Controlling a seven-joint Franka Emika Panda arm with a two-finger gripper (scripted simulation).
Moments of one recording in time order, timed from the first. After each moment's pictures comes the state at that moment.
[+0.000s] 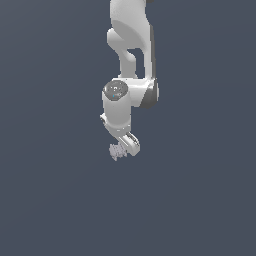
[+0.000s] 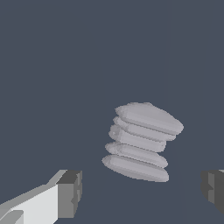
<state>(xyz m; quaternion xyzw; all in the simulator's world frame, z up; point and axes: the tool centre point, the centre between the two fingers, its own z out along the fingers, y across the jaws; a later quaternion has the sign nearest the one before) -0.007 -0.030 0.107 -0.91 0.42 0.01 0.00</state>
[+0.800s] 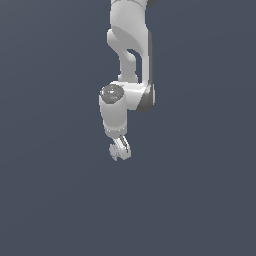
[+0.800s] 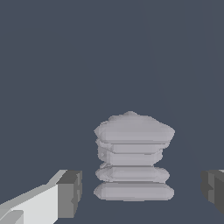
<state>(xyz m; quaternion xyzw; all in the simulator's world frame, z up) -0.009 -0.046 0.091 -0.84 0.54 0.00 0.00</state>
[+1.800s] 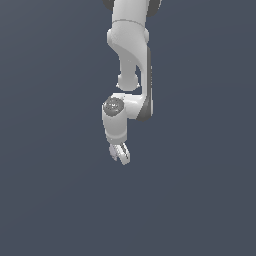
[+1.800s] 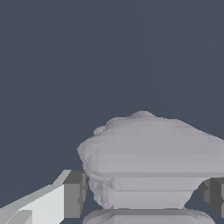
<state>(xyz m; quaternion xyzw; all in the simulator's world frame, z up) -0.010 -0.046 0.042 -0.84 0.54 0.00 0.00</state>
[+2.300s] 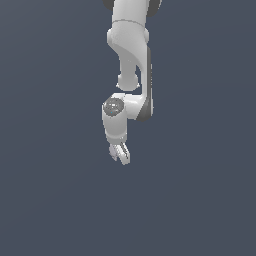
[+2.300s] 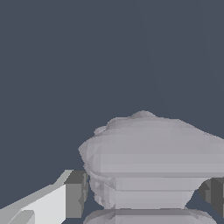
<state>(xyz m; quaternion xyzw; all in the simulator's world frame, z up) -0.009 -0.046 0.042 -0.84 0.54 0.00 0.00</state>
